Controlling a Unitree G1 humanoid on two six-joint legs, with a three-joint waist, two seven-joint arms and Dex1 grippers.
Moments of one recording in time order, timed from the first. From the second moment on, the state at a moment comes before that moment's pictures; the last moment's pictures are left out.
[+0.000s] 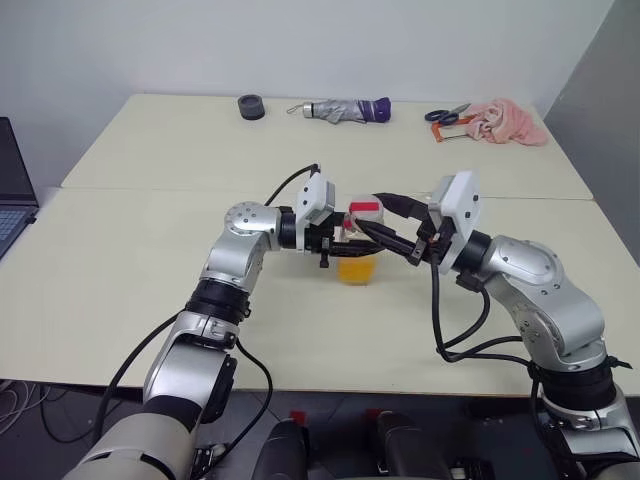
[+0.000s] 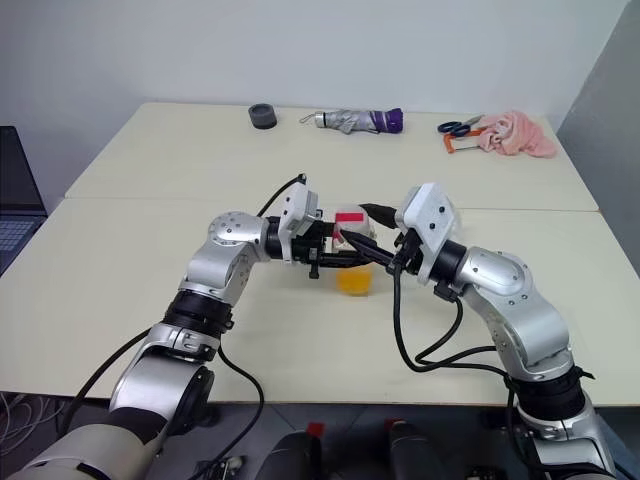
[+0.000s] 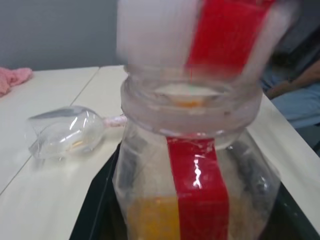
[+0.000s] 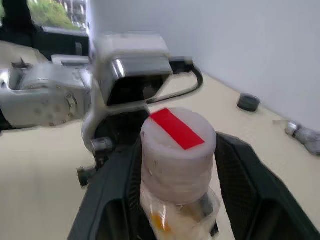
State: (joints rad) left arm -0.86 0.31 -0.14 0.50 -0.28 0.06 -1.37; right arm -0.48 -0.47 0.10 -0.46 0.40 0.49 0.63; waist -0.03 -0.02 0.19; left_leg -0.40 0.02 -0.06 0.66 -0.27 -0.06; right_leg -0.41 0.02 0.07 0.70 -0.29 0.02
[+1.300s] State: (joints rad) left arm -0.82 0.33 -0.09 0.43 -0.31 0.11 -1.27; right arm 0.12 -0.59 -0.25 -0.37 0.41 0.42 0.62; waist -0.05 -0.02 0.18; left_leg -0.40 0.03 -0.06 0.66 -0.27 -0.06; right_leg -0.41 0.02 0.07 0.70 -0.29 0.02
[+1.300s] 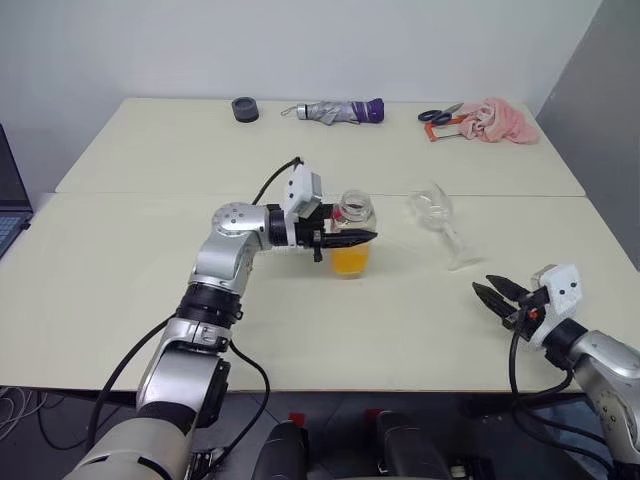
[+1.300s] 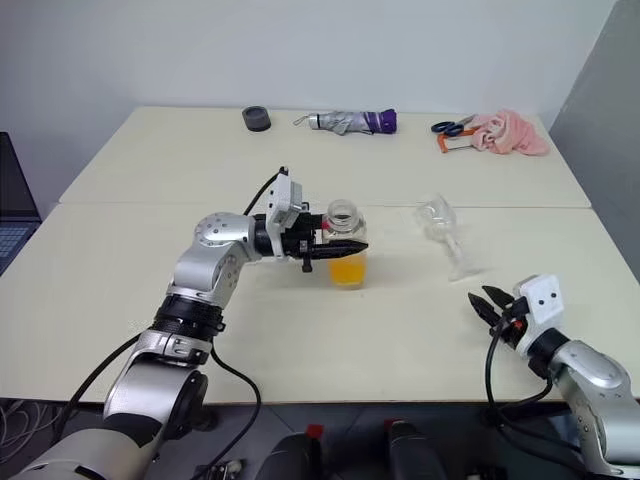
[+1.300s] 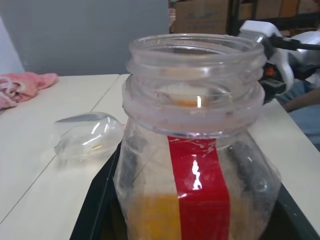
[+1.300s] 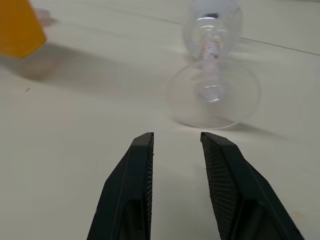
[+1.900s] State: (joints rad) left arm -0.78 0.46 0.15 0.36 -0.30 0.14 -0.86; right arm -0.16 -0.60 0.04 -0.59 0.46 0.56 0.69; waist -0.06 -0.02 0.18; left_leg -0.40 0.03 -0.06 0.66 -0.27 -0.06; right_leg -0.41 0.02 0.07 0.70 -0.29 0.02
